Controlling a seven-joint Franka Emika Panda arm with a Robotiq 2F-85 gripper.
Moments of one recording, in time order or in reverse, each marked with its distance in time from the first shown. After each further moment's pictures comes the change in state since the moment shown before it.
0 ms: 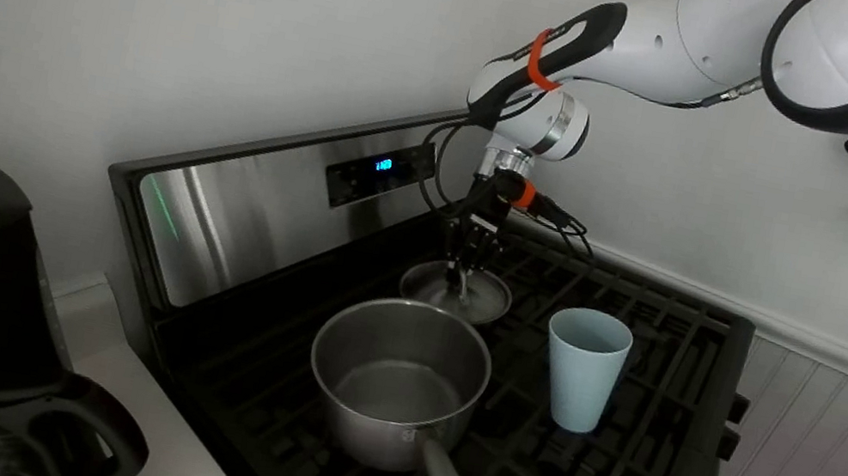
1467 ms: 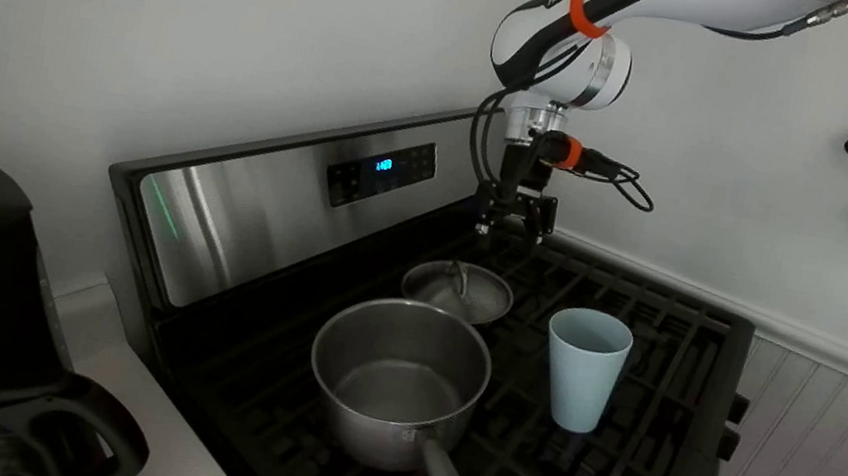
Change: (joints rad) arm 0.034 -0.255 -0.037 -0.211 -0.235 -0.023 0.042
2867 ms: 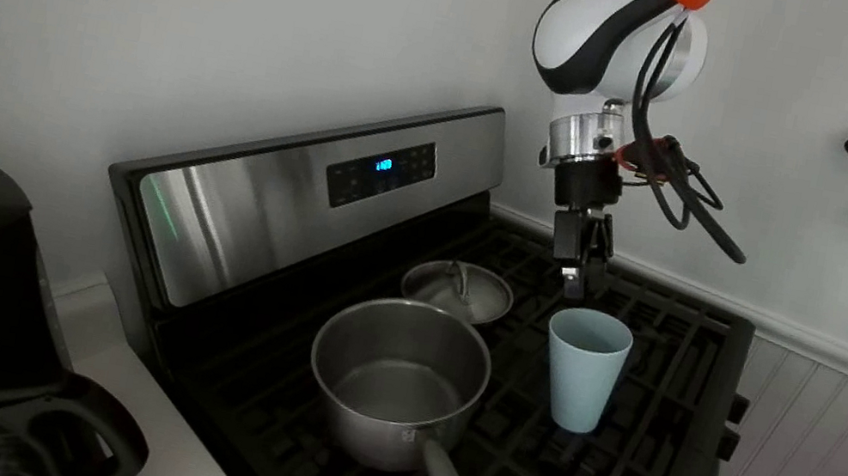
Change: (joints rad) arm 0.067 -0.358 -0.002 -0.464 -0.197 -0.038 -0.313
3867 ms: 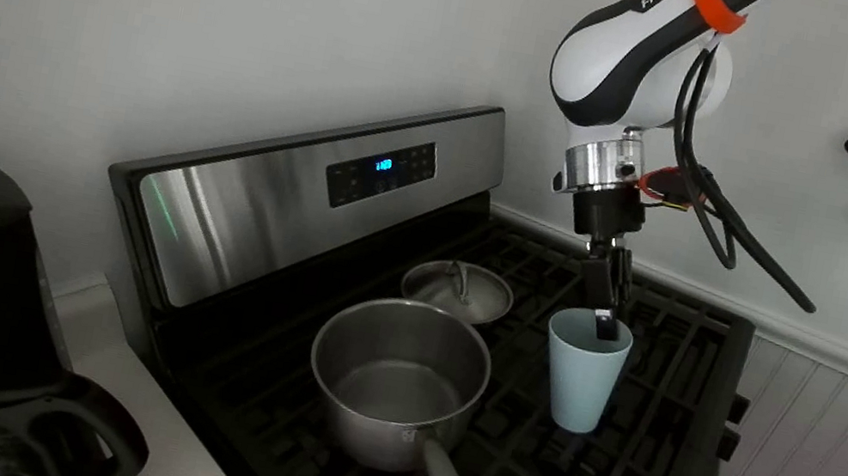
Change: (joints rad) arm 0.021 -0.062 -0.018 -0.142 -0.040 0.057 -0.025
